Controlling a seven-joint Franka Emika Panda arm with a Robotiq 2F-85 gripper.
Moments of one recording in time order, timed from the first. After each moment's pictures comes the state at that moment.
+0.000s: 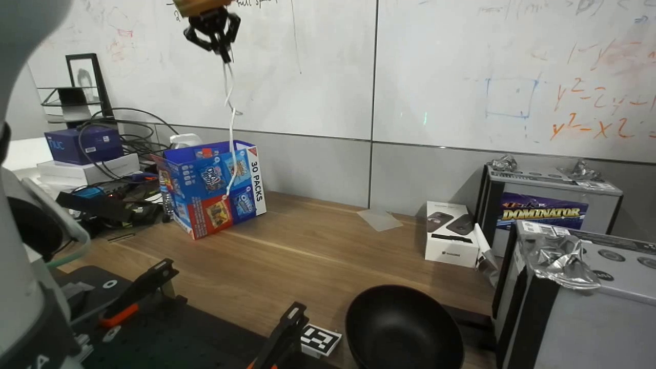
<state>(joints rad) 0.47 -0.16 0.01 -2.35 -0.34 2.84 -0.22</state>
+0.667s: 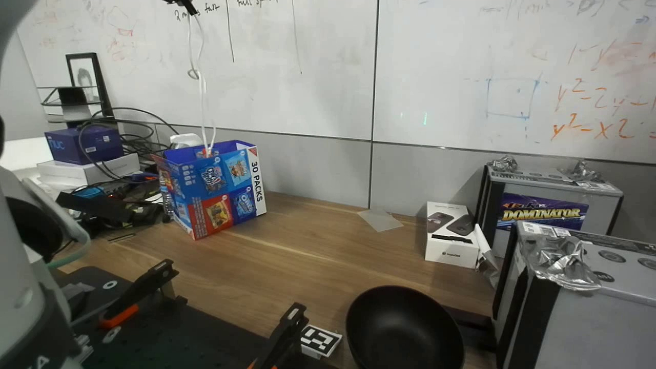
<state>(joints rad) 0.30 -0.07 0.41 -1.95 -0.67 2.40 0.32</state>
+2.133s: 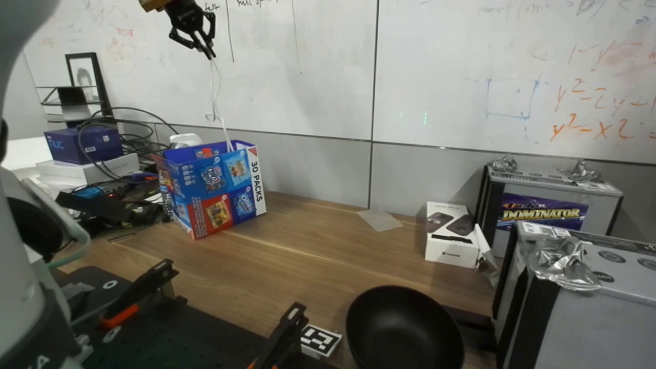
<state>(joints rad) 0.39 0.24 0.33 -1.71 -0.68 2.26 0.31</state>
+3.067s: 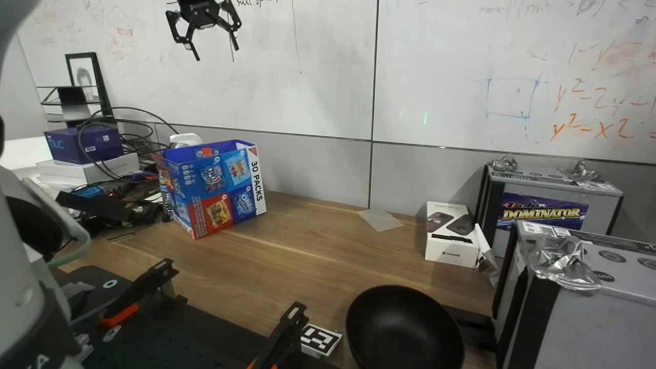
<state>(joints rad) 0.31 0.06 0.30 -1.85 -0.34 1.93 -0.16</state>
